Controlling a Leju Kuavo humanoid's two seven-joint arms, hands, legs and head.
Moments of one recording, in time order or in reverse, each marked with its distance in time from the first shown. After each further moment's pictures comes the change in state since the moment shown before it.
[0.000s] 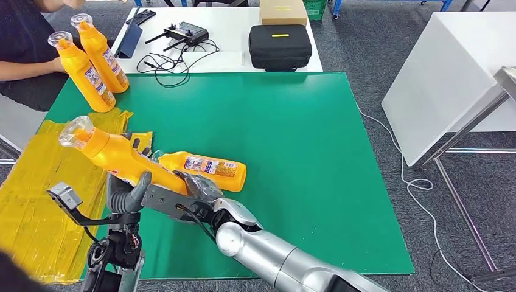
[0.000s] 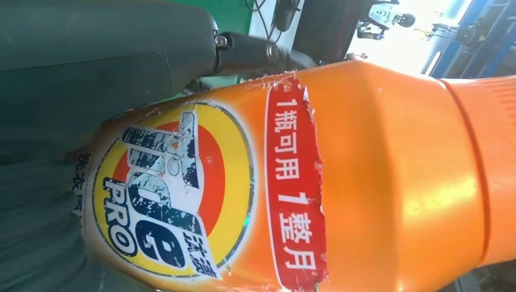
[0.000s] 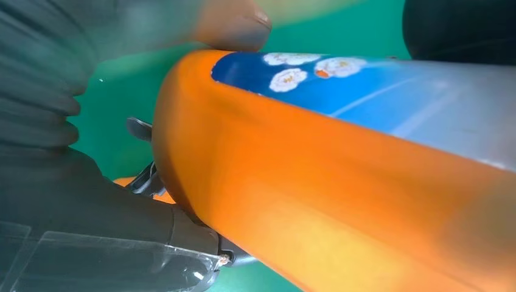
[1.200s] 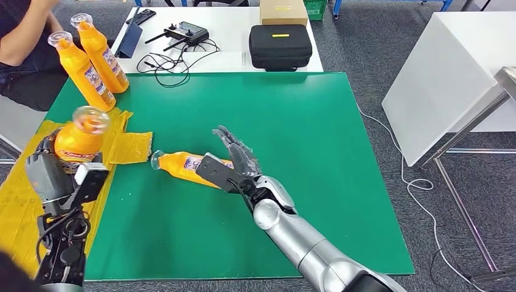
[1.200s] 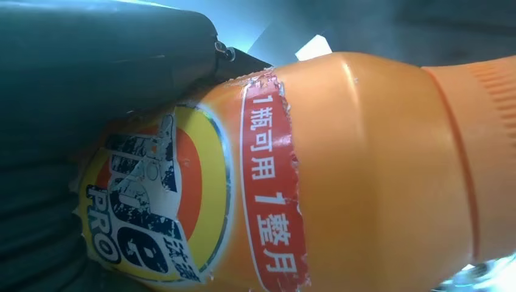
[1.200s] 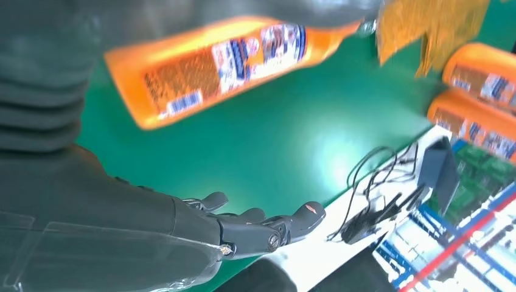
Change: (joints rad) left arm -0.175 0.187 0.254 0.175 -1.289 0.955 -0.104; right arm 0.046 -0.098 -0.418 -0.054 0.253 -0.089 -0.298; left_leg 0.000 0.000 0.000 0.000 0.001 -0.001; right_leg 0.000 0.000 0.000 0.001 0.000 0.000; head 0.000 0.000
